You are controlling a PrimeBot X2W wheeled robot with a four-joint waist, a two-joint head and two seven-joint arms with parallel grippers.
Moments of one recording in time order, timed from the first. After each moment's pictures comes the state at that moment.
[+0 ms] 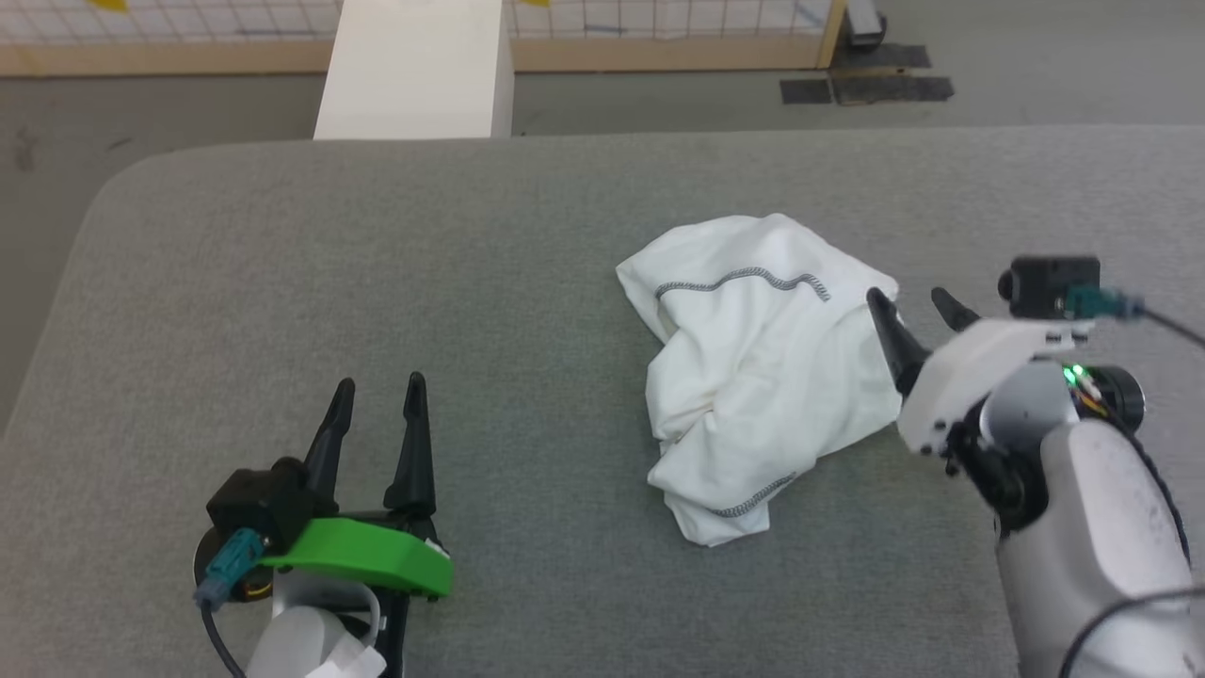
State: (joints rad) left arm -0.11 0.07 -0.07 0.14 -0.32 -0.08 -0.26; right arm -0.43 -0.05 -0.05 0.37 0.24 0.13 0.27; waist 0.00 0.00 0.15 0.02
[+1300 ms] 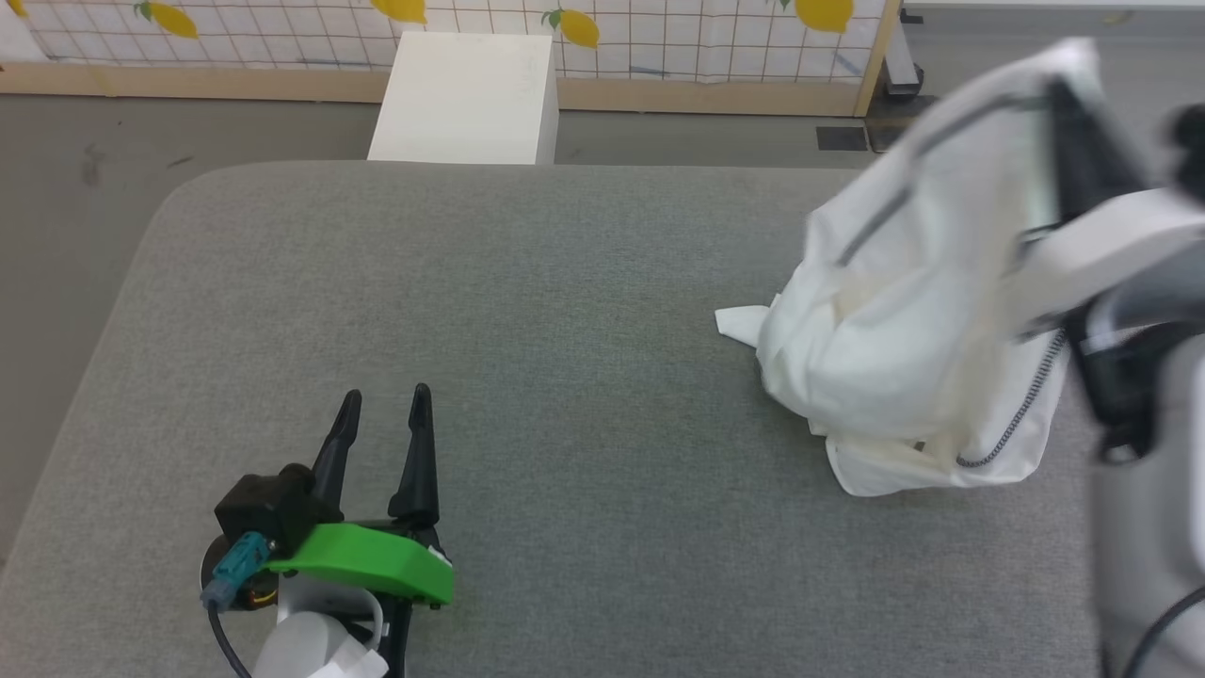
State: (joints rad) left arm -0.11 0.05 -0.06 0.18 -0.32 -0.10 -0.26; right arm -0.52 -0.13 -0.09 0.01 0.09 0.13 0.28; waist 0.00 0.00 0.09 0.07
